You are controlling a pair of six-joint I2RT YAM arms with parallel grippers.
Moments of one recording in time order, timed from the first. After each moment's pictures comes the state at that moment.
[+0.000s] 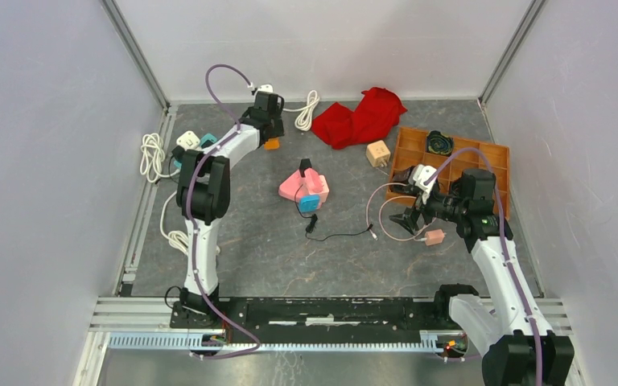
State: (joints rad) left arm -0.30 2.21 1.75 -0.23 -0.29 -0.30; right arm -0.02 0.88 0.66 -0.43 -0.91 -0.70
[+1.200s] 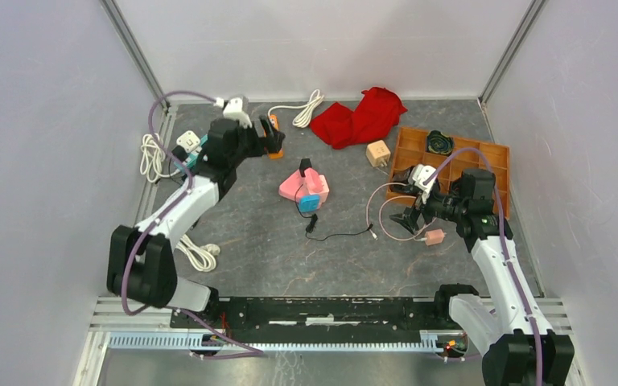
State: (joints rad) left arm -0.29 1.46 1.07 0.09 0.06 -0.35; right arm -0.02 0.88 0.66 -0.43 -0.90 -0.71
